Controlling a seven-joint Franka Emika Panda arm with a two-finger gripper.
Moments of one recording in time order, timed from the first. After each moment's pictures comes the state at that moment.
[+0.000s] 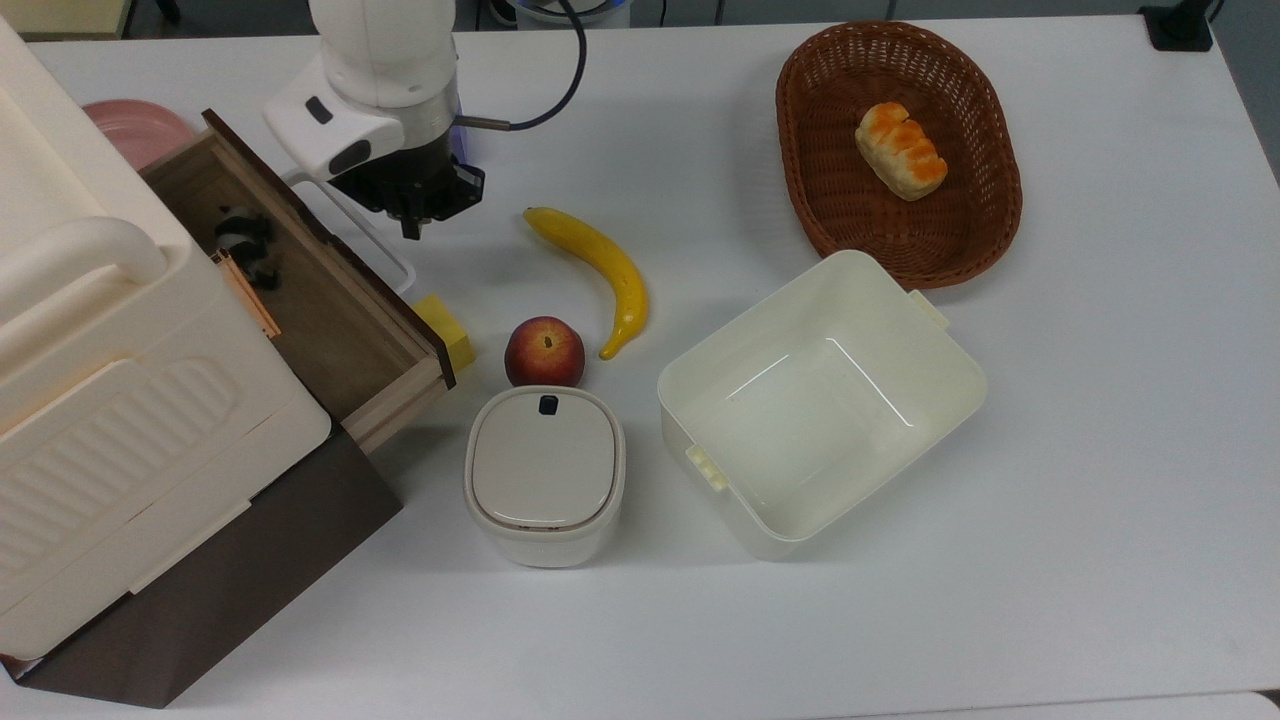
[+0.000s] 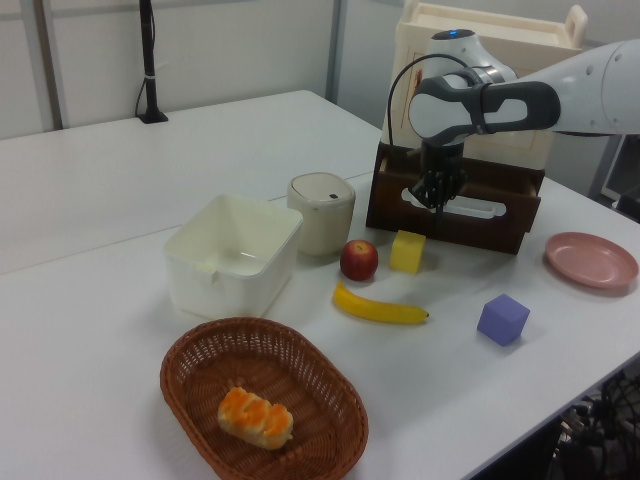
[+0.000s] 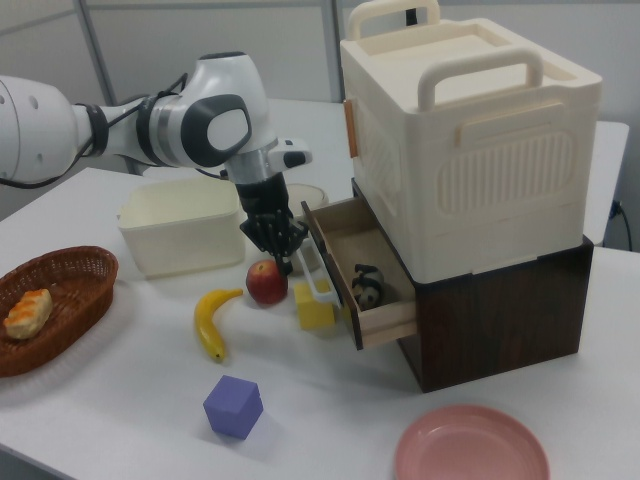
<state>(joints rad) -0.03 0.22 -0.10 -1.75 -0.15 1.96 -0.02</state>
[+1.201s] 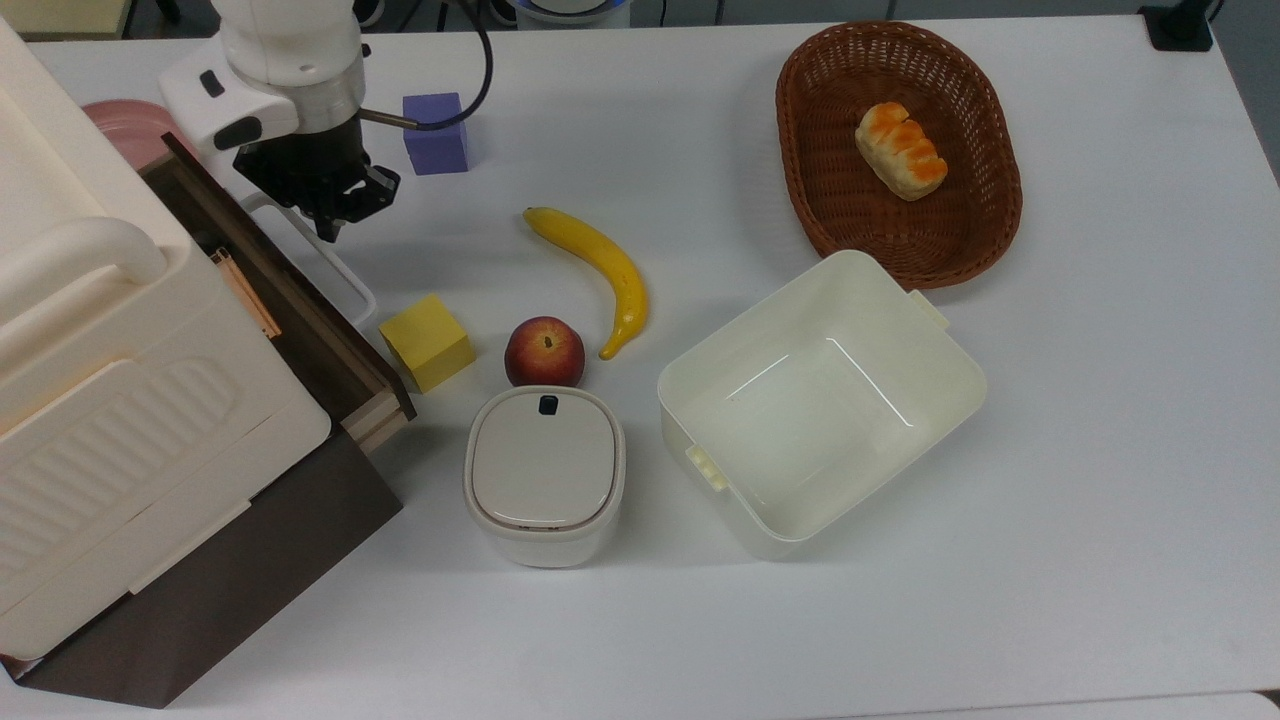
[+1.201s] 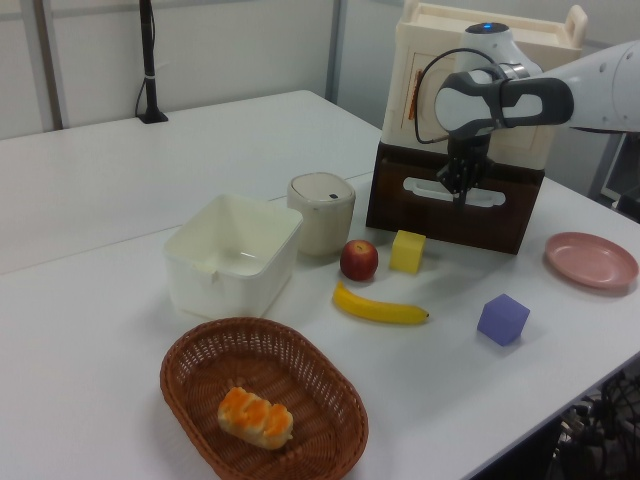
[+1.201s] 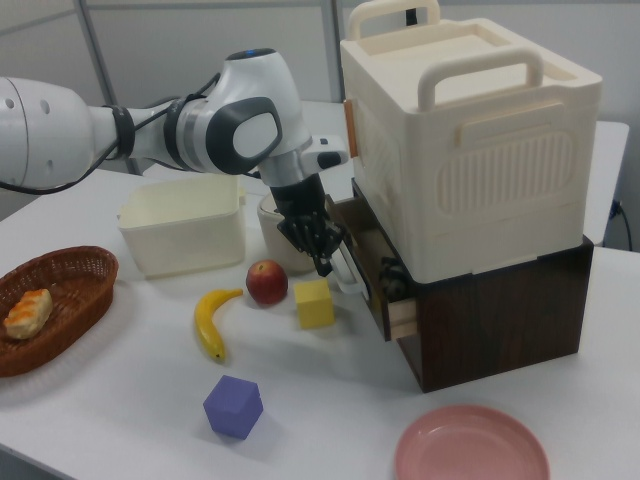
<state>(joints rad) -0.06 0.23 -0.17 -1.73 -0.15 2.04 -0.01</state>
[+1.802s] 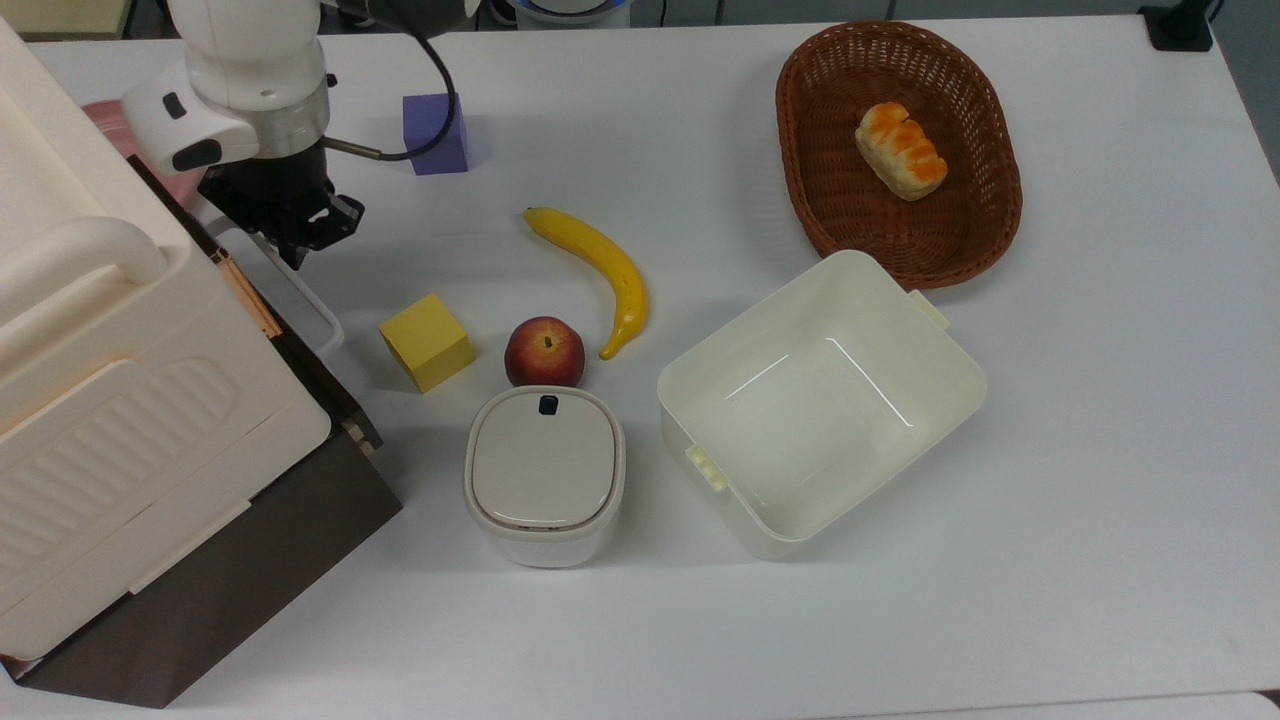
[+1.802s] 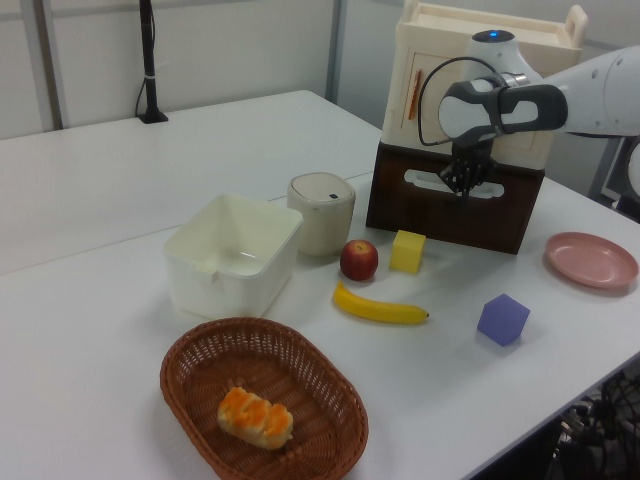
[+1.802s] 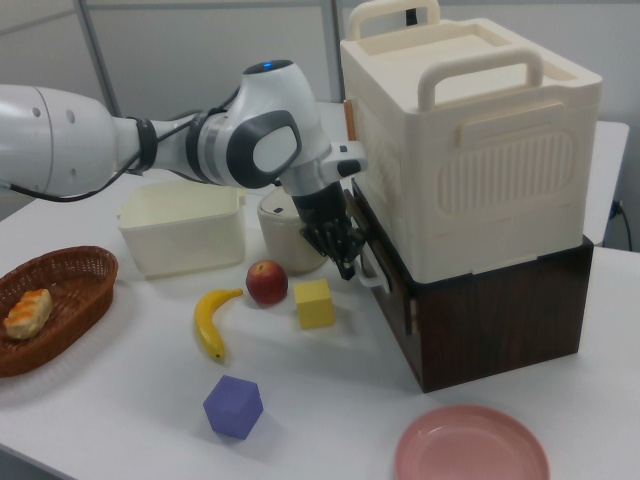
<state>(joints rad) -0.09 0.28 -0.18 -1.71 -0.15 2.13 -0.01</state>
